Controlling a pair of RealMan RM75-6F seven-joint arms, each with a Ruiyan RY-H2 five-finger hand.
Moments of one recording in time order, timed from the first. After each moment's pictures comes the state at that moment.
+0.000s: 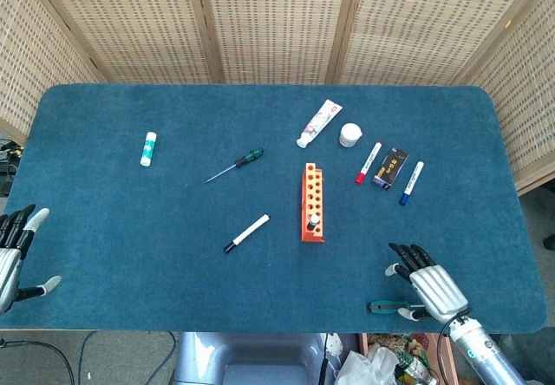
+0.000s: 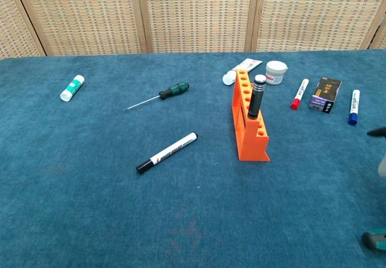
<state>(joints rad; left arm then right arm) -0.08 -0.98 -0.02 -1.82 1.48 1.46 0.10 0.31 -1.25 -0.18 -1.53 -1.63 1.25 0.06</state>
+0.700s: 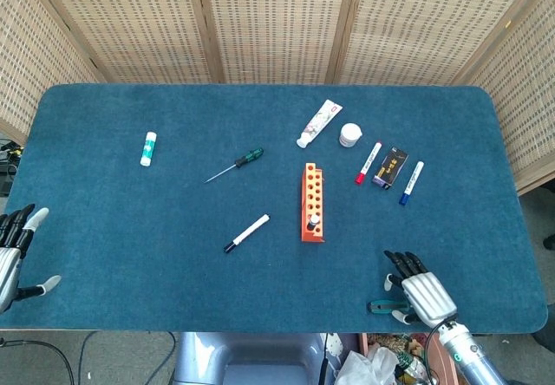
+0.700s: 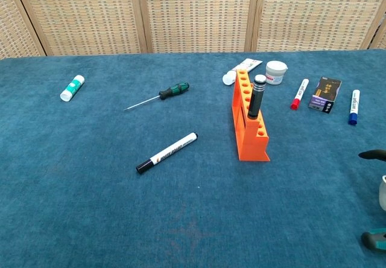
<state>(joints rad) -0.08 -0.98 -0.02 -1.82 1.47 1.45 0.10 0.26 -1.39 -0.15 -1.36 -1.63 1.25 0.02</state>
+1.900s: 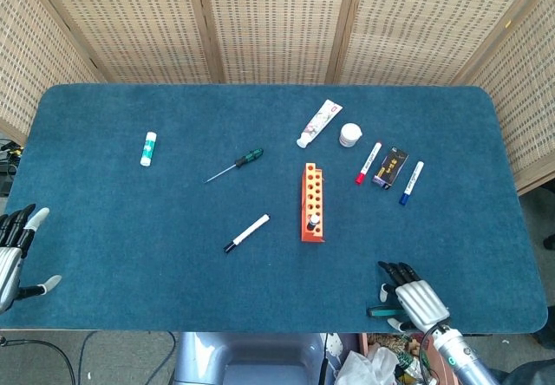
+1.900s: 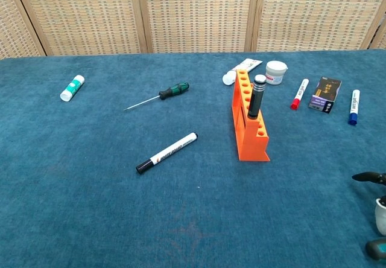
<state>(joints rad) -0.08 -0.98 -0.02 -1.82 1.46 1.45 0.12 0.26 -1.40 -0.16 -1.38 -1.62 1.16 0.03</state>
